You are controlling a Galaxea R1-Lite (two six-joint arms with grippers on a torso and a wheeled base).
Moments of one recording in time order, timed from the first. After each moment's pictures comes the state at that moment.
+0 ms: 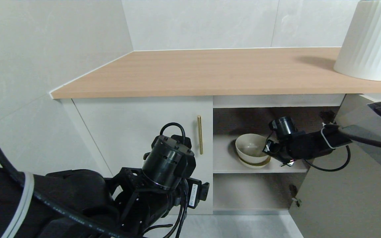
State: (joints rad) left arm -0.84 1.79 -0.89 -0.18 0.39 -0.35; right arm 0.29 2.31 -1.40 -0.13 -0.27 0.73
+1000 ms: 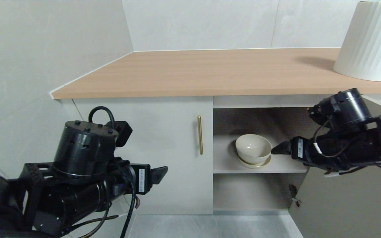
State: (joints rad) left arm -0.63 1.52 -0.72 -0.18 0.34 -0.36; right arm 0.42 1.63 -1.03 0.15 -0.06 0.56
